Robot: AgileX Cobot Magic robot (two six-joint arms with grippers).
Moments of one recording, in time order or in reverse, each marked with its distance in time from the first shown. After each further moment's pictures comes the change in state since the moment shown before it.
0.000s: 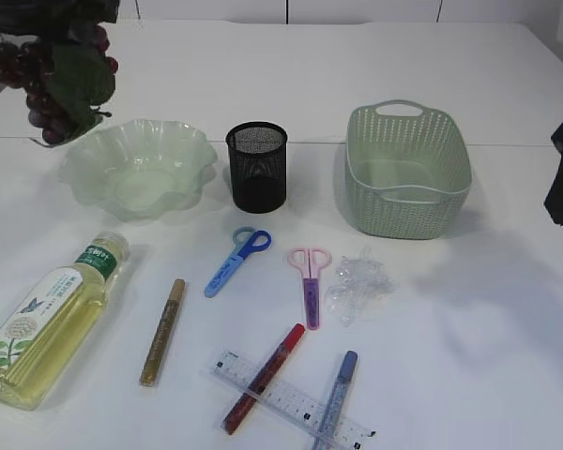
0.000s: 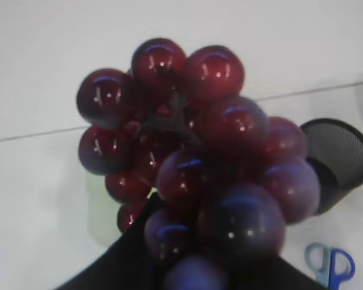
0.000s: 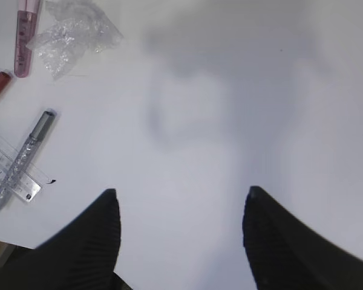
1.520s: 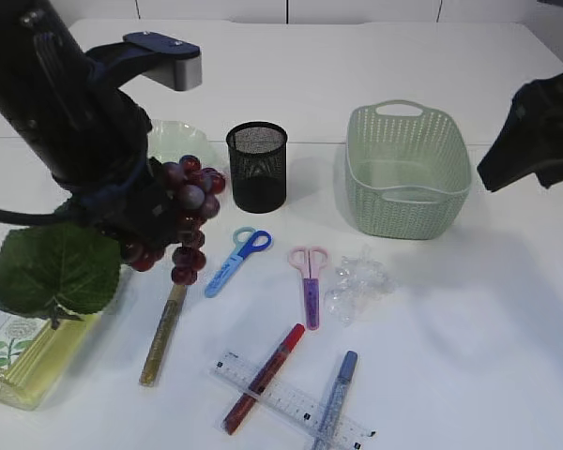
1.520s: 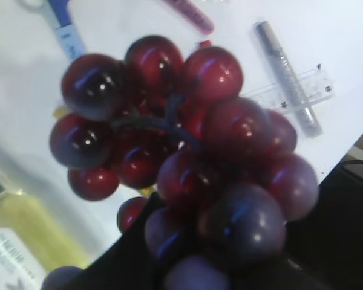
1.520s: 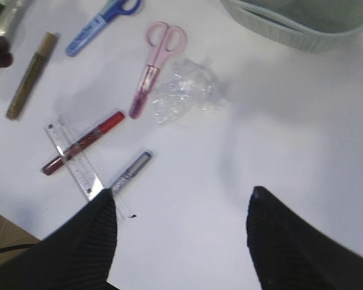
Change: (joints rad) left arm -0.190 -0.005 0.110 -0.613 0.483 0.762; right arm 0.000 0.002 0.000 0.277 -0.116 -0.239
